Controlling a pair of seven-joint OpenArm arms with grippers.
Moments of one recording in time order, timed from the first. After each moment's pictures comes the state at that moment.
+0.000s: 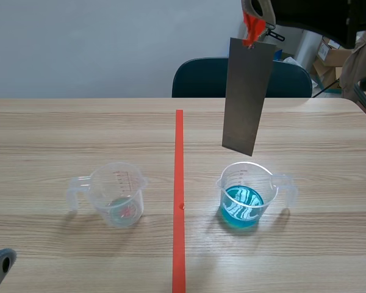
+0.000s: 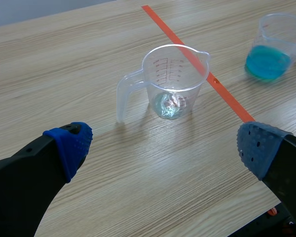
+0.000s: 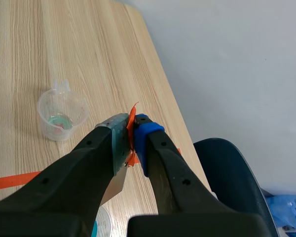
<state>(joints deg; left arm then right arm) 69.9 -39.7 -12.8 112.9 -23.4 -12.5 -27.7 3.1 53.0 -0.8 125.3 40.2 45.4 -18.6</state>
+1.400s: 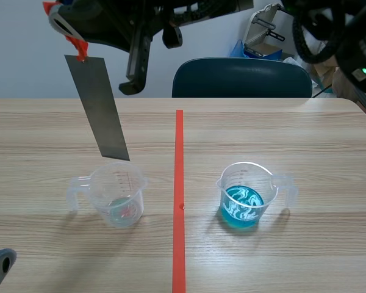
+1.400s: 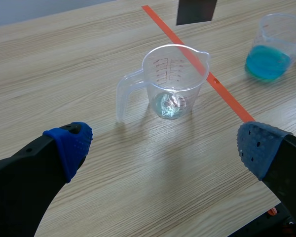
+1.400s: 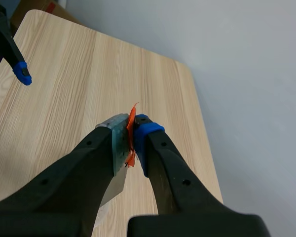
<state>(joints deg) 69.9 -39.8 -12.8 112.9 -23.5 -12.5 -27.7 32.8 20.2 -37.8 107.8 29.2 45.4 -27.0</state>
